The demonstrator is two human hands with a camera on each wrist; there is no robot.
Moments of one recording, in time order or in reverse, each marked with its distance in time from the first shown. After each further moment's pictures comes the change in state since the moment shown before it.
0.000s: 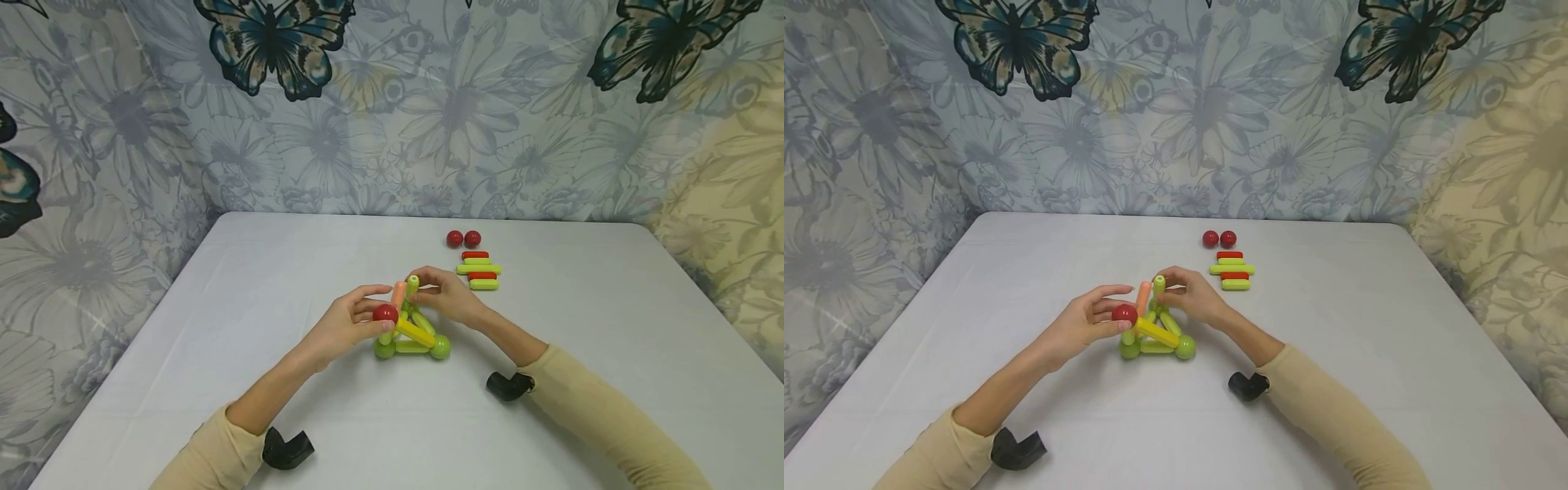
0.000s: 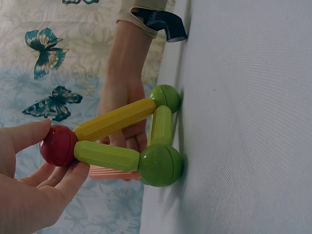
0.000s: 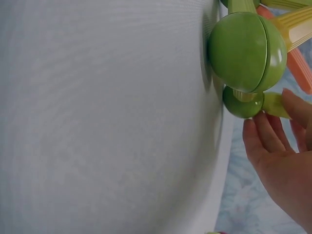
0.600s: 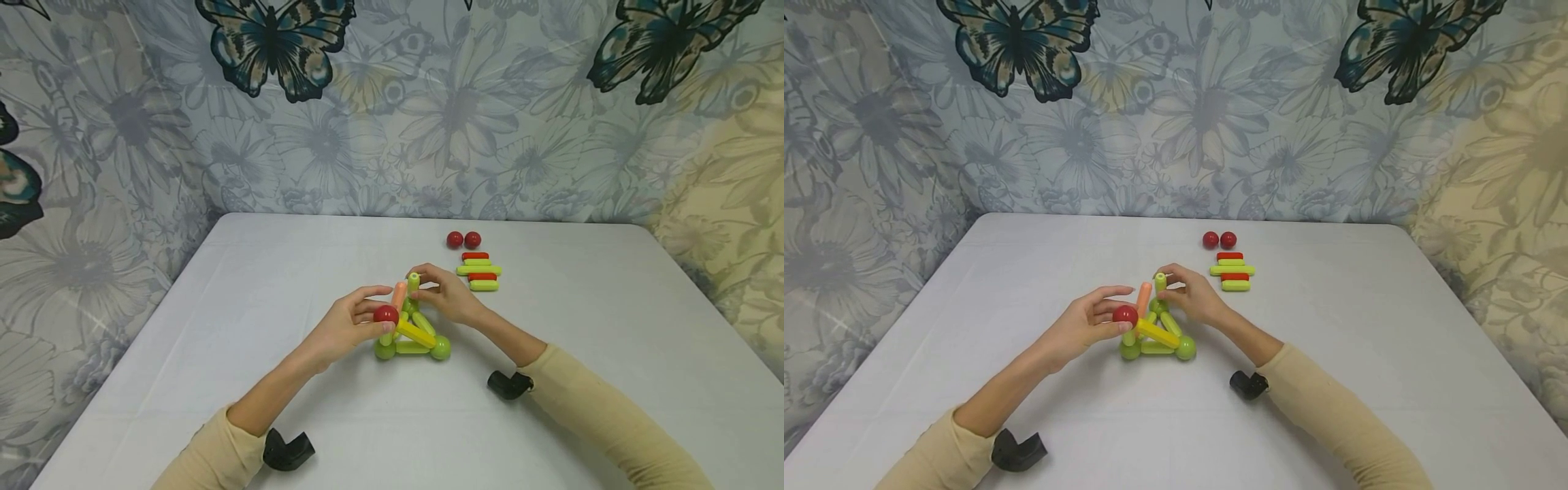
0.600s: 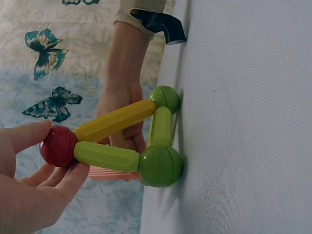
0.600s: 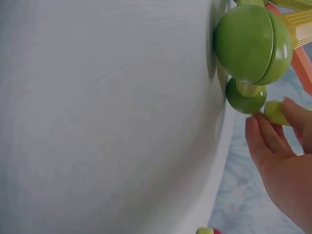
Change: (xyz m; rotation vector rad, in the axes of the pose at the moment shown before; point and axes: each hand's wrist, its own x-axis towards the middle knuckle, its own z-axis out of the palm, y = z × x) left_hand -0.001 0.001 0.001 -0.005 -0.001 0.015; right_hand 0.002 0.000 0.000 -0.116 0.047 -0.117
